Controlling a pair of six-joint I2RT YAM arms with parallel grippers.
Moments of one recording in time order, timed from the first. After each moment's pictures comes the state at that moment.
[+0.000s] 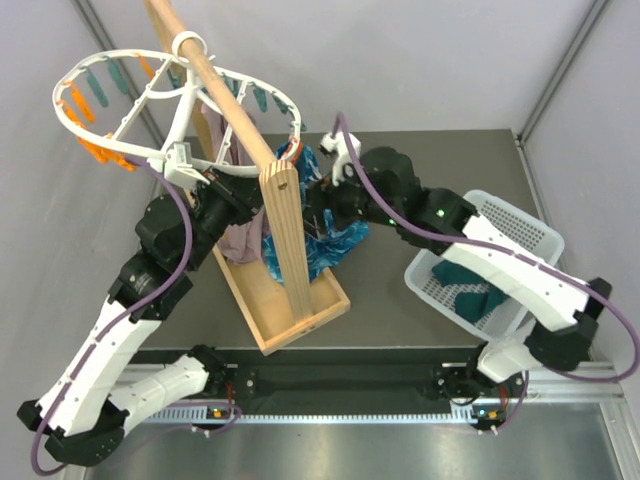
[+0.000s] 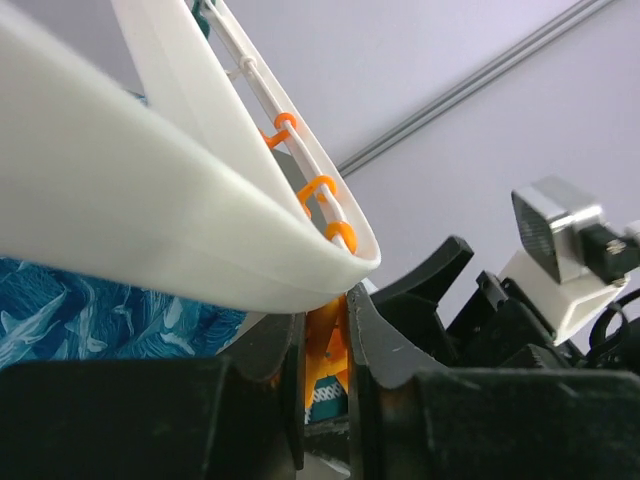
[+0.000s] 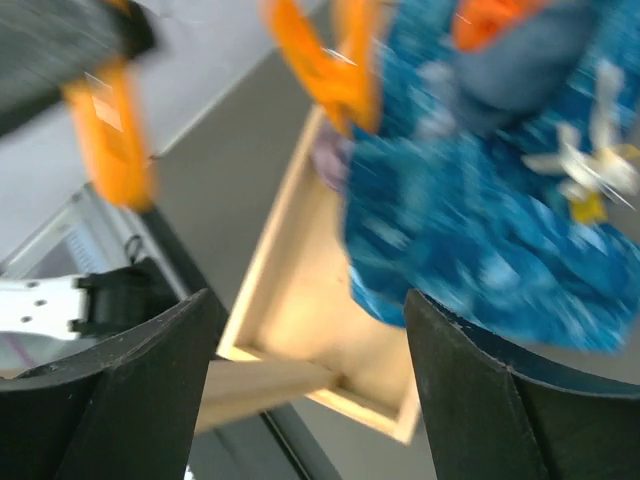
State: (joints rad) left arm -0.63 0.87 1.24 -0.36 -0.20 -0.85; right arm 0.97 1.49 1.71 -0.57 -0.09 0.28
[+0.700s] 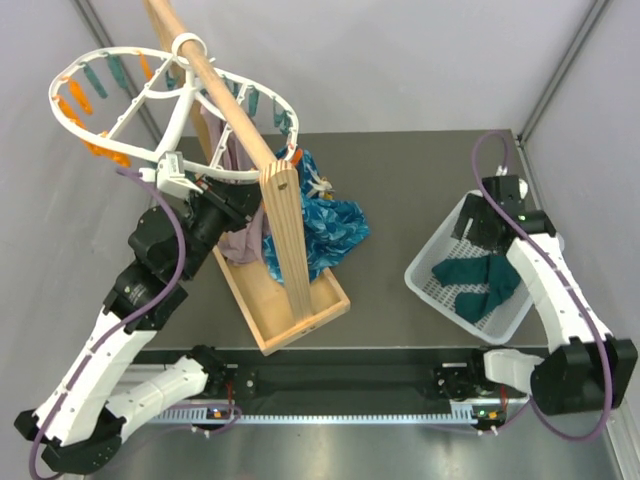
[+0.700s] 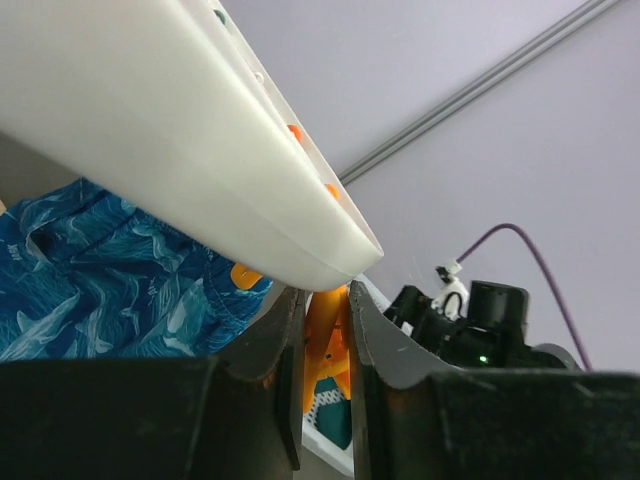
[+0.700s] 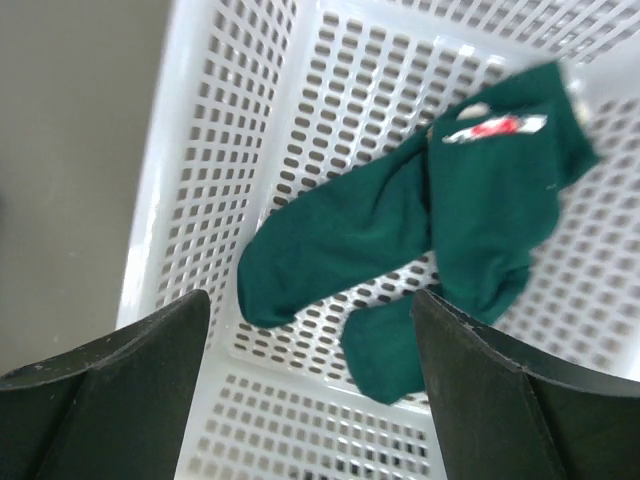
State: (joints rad) left arm -0.63 0.81 1.20 -0.35 -0.22 -0.83; right arm 0.10 1.15 1.08 -0.85 0.24 0.41
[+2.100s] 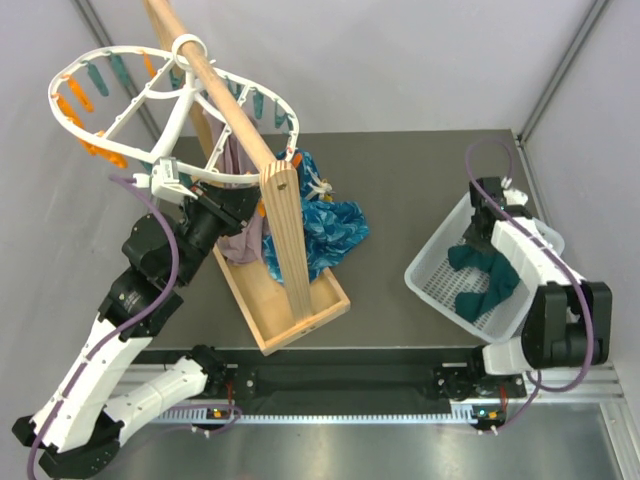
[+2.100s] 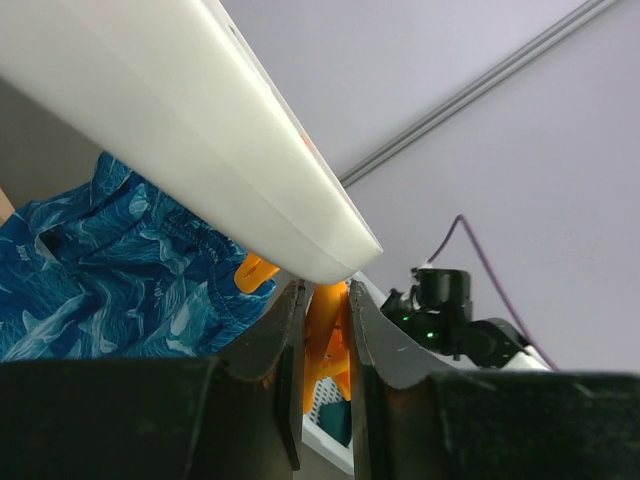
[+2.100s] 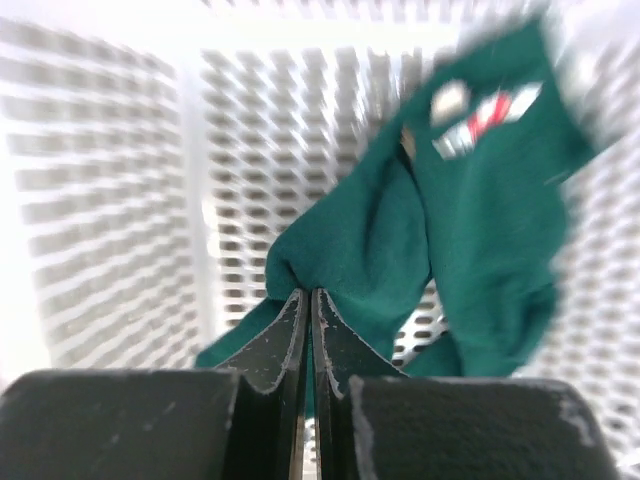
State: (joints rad) left arm -0.63 0.77 1.17 -0.36 -0.23 -0.83; right arm 0.05 1.42 0.97 -0.68 0.38 0.67
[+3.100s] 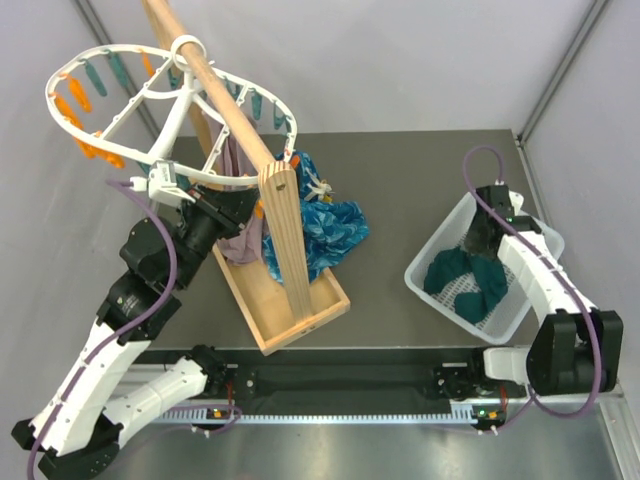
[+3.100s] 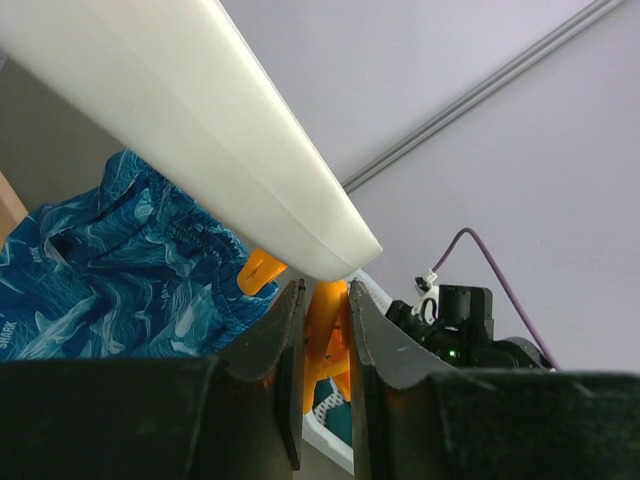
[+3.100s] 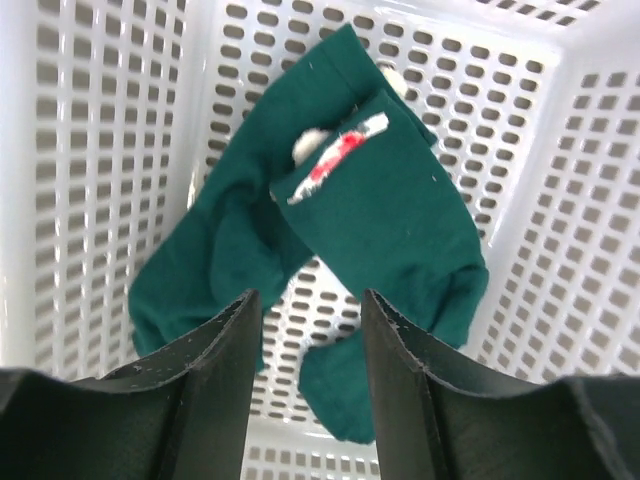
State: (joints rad) left arm -0.63 0.75 1.16 -0.36 -0.24 -0.81; right arm 0.07 1.26 0.93 -0.73 0.32 0.43
